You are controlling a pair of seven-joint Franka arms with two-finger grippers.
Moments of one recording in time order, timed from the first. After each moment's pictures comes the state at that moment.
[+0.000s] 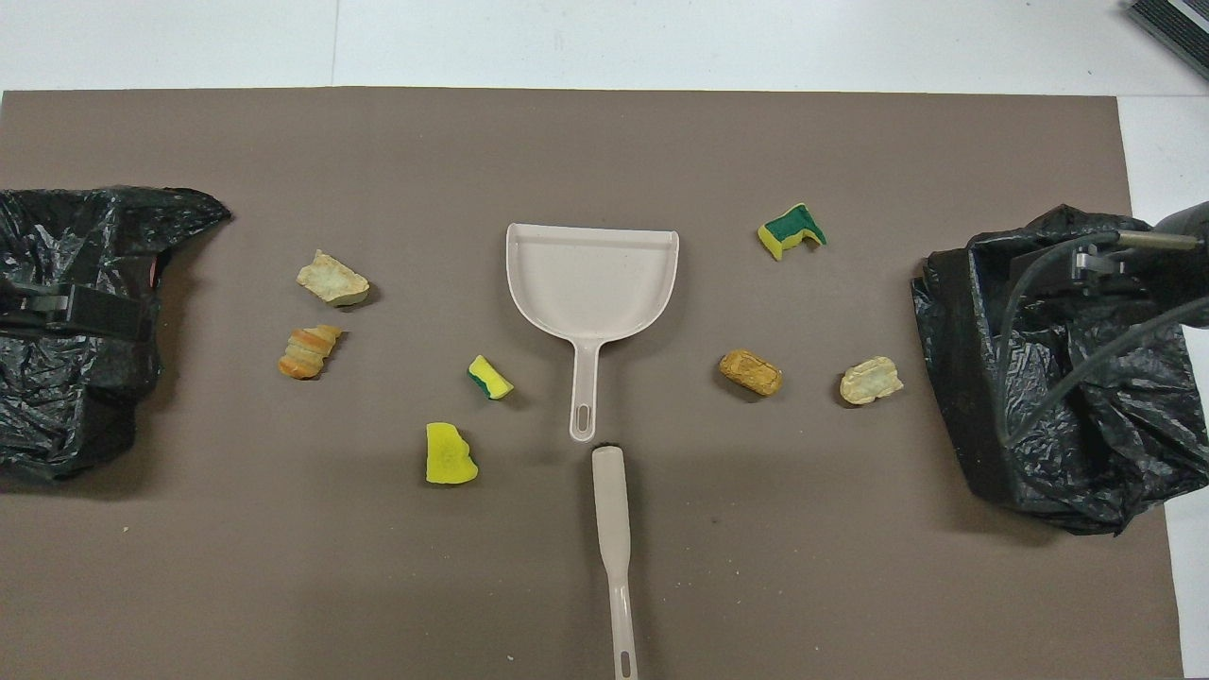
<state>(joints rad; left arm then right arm) -0.08 -0.05 0.04 -1.63 -0.04 1.57 0.05 -0.13 0.01 0.19 -1.51 -0.01 1.54 0.21</state>
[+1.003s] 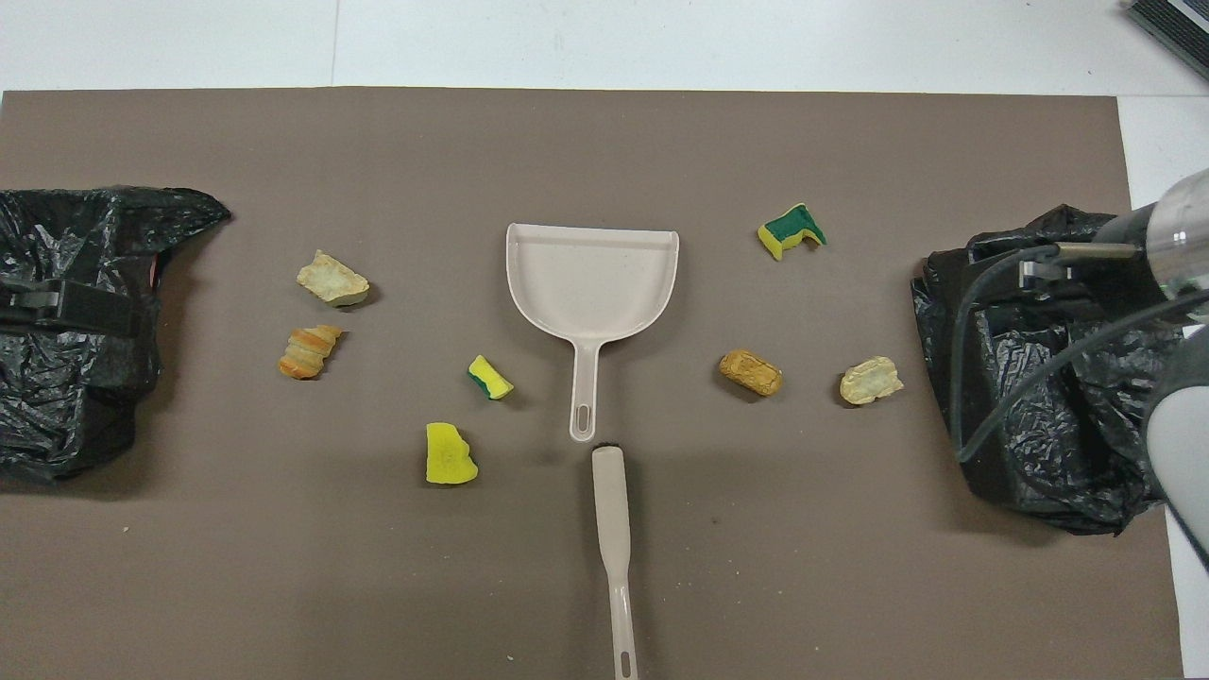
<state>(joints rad) -0.08 -0.05 0.04 -1.62 -0.01 1.56 0.05 -0.06 0.01 0.20 -1.53 -0.01 1.59 0.21</state>
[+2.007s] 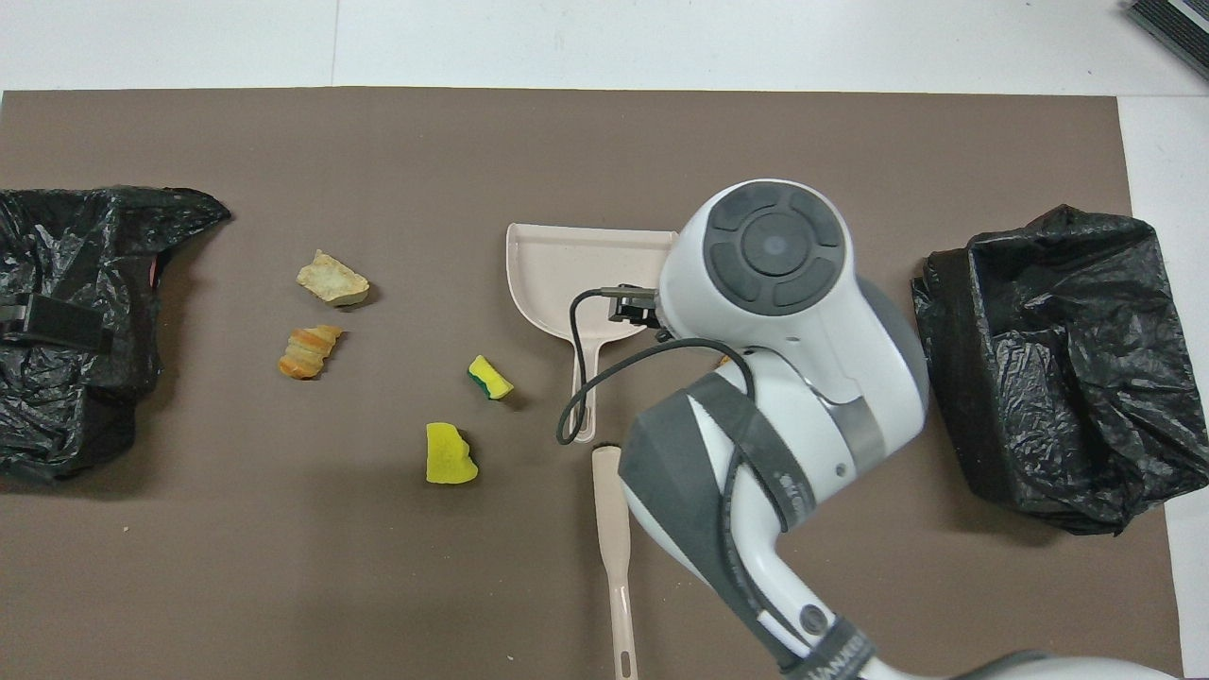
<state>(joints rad) -0.08 -0.05 0.06 -1.60 0.00 1.52 0.06 0.36 0.31 0.21 -1.55 -0.11 1.92 0.75</state>
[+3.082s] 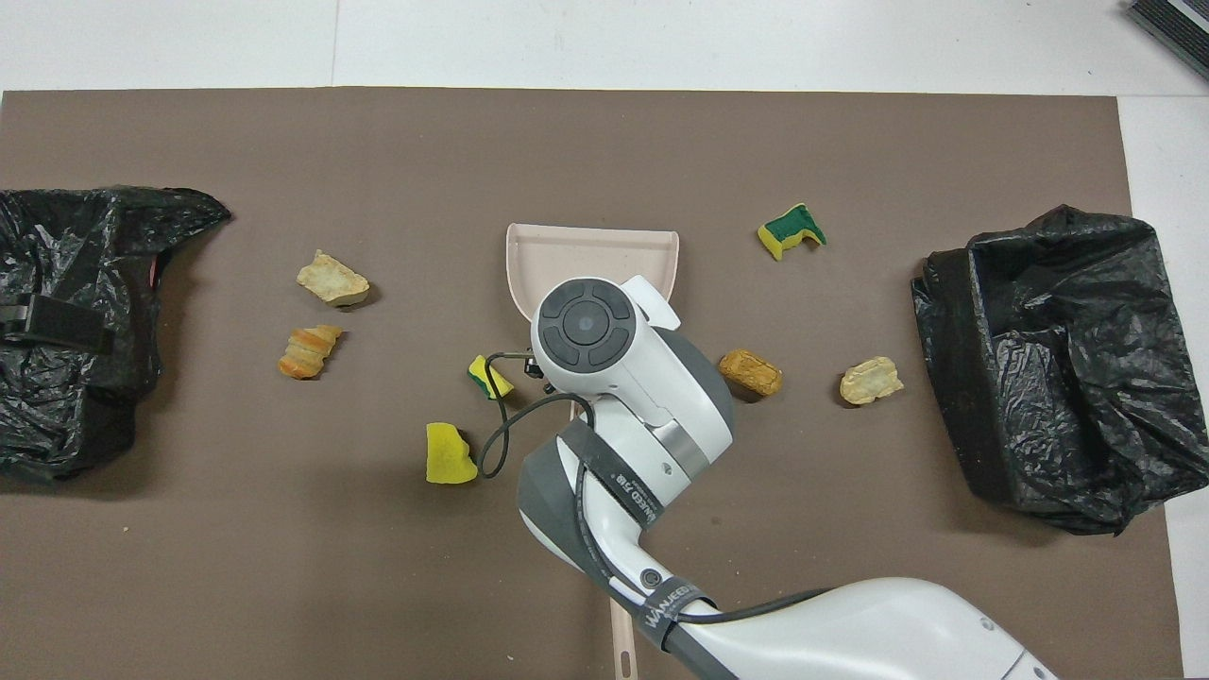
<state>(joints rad) -0.08 -0.05 0.06 -1.60 0.00 1.52 0.06 0.47 0.46 0.20 -1.63 -0.11 2.07 0.83</state>
